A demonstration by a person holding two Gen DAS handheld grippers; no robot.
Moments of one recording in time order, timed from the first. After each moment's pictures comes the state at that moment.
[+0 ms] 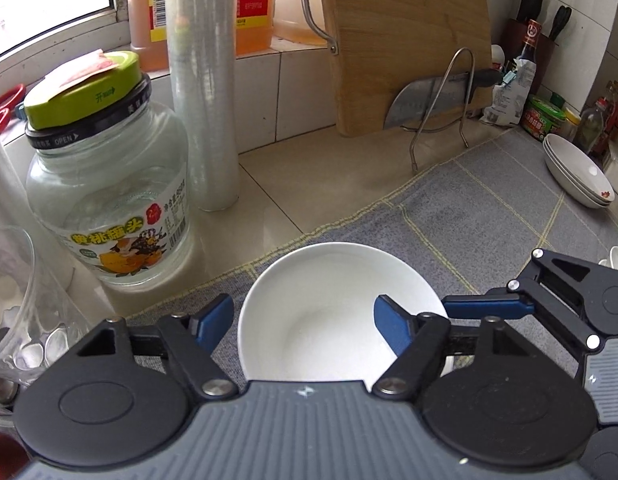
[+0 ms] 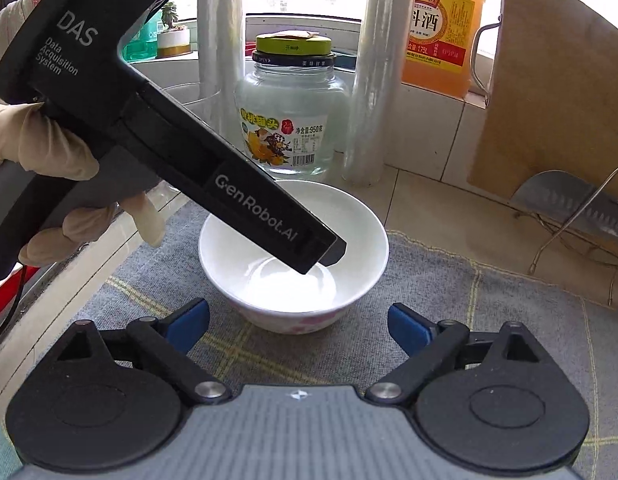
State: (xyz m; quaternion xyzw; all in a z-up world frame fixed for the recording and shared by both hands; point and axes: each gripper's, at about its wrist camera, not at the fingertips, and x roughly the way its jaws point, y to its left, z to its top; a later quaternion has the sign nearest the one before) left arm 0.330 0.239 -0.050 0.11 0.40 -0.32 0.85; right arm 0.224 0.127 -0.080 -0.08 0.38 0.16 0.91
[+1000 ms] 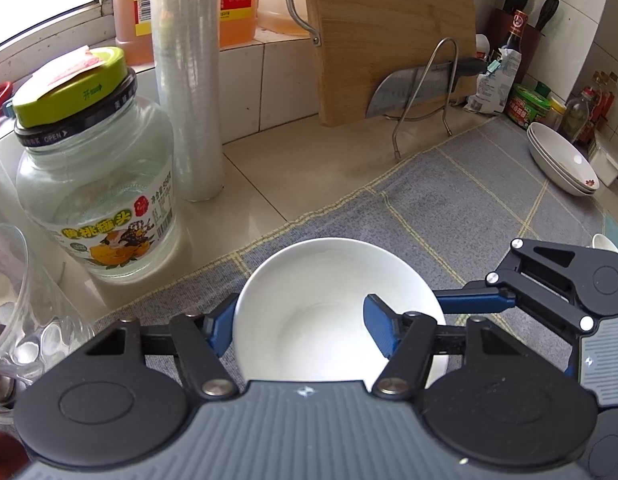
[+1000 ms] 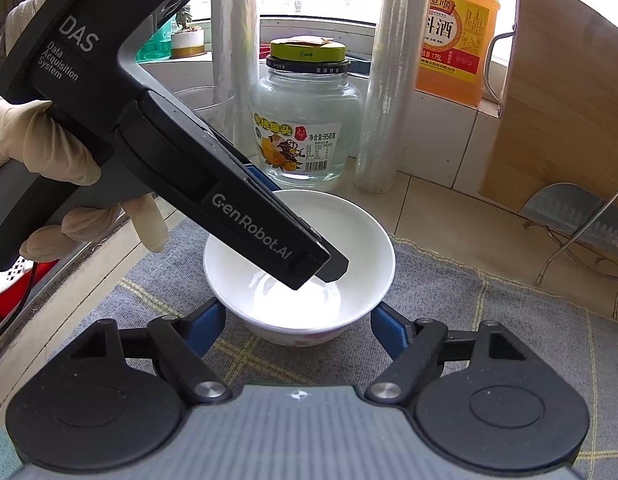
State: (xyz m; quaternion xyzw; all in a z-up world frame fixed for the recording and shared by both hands) left arm 0.324 0.239 -0.044 0.12 0.42 -0.34 0.83; right arm 0.224 0.128 -0.072 -0.08 0.38 0.18 0.90
